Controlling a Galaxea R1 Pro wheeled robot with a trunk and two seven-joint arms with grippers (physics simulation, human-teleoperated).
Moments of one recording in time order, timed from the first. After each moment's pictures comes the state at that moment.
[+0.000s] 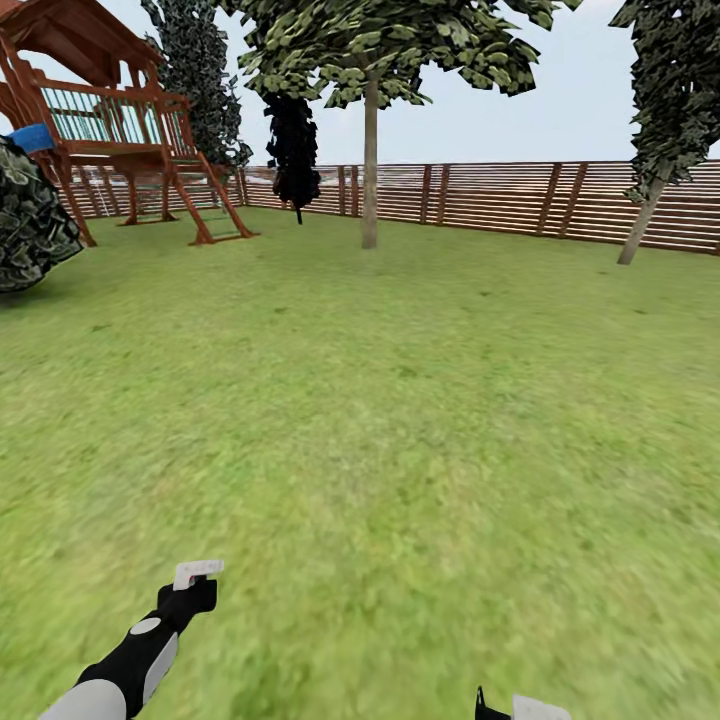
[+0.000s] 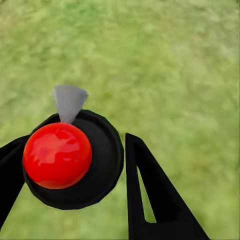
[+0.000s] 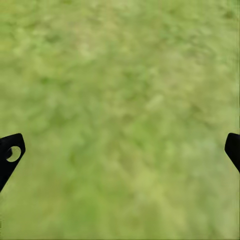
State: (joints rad) left arm -0.58 0.11 0.30 -0.30 -0.17 -0.15 -0.10; right arm -0.38 0.05 -0.31 -0.03 0.21 -0.63 -0.24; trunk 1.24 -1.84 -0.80
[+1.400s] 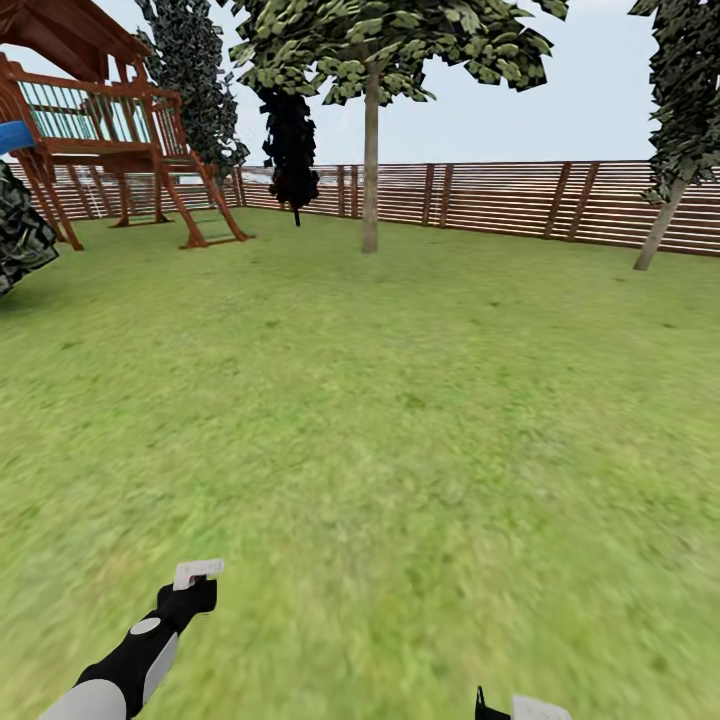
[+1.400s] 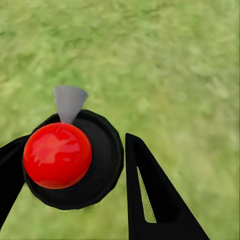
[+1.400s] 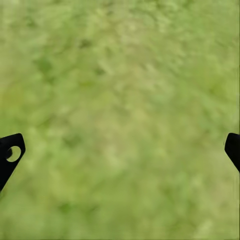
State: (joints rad) left arm -0.58 0.11 0.30 -0.30 -0.17 -0.15 -0.10; right arm -0.38 0.05 -0.31 -0.03 0.21 -0.63 -0.24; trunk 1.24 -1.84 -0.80
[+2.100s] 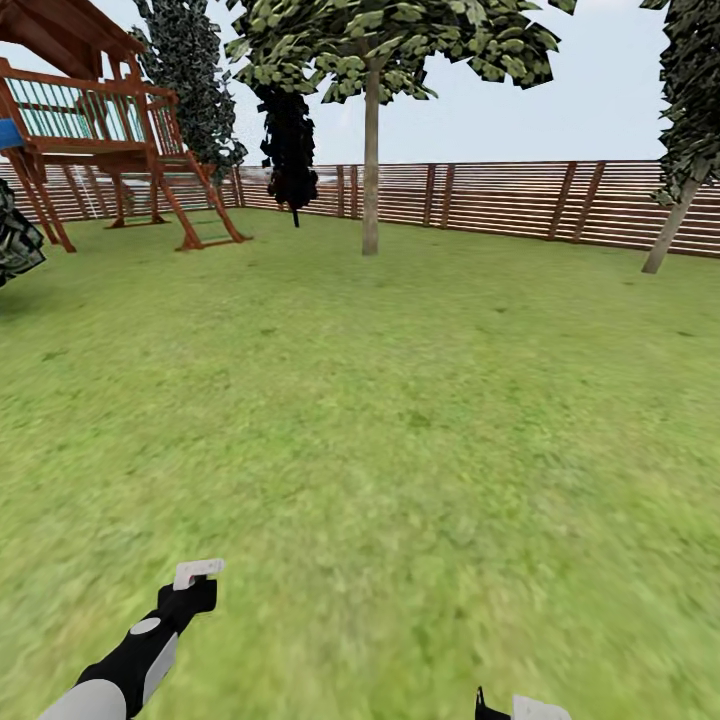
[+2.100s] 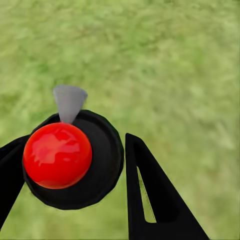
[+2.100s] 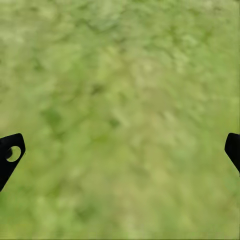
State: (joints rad) left arm -0.58 0.11 0.30 -0.30 -0.17 -0.15 -0.10; right arm -0.38 0.05 -0.31 -0.03 0.21 -0.63 -0.24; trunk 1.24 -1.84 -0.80
